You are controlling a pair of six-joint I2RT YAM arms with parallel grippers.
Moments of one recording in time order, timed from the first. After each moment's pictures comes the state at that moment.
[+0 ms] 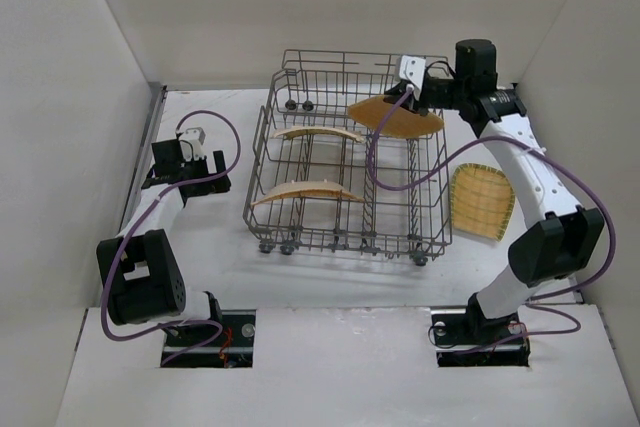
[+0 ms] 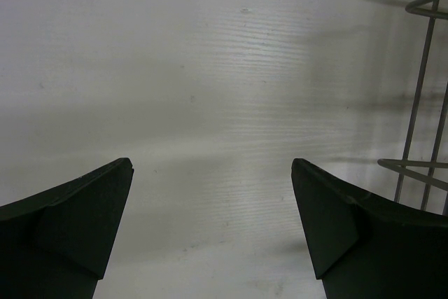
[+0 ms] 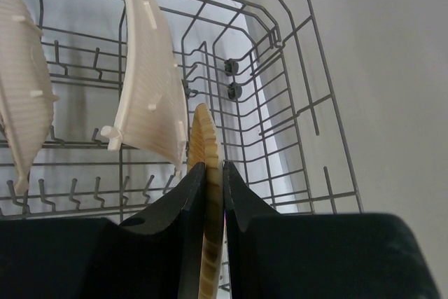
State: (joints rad) left arm 0.19 1.39 0.82 -0.26 0.27 0.02; right arm 0.22 1.61 1.68 -0.52 -0.87 -0.95
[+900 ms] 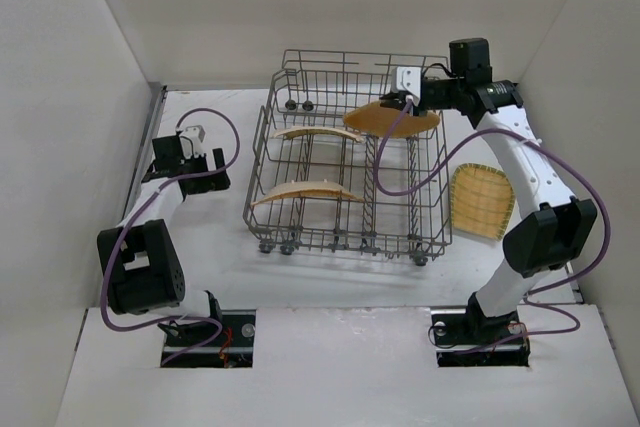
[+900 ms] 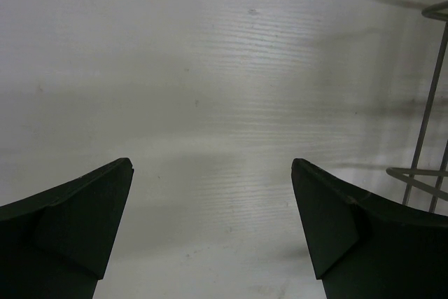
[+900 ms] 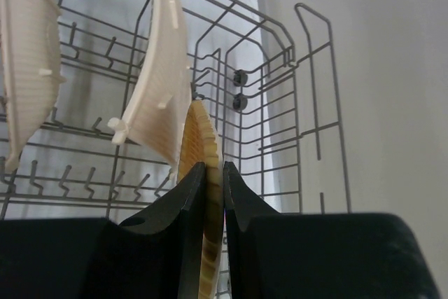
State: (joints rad) left arm 0.19 1.45 0.85 -0.27 0.26 0.02; right arm 0.22 1.68 1.78 -0.68 -0.94 -1.18
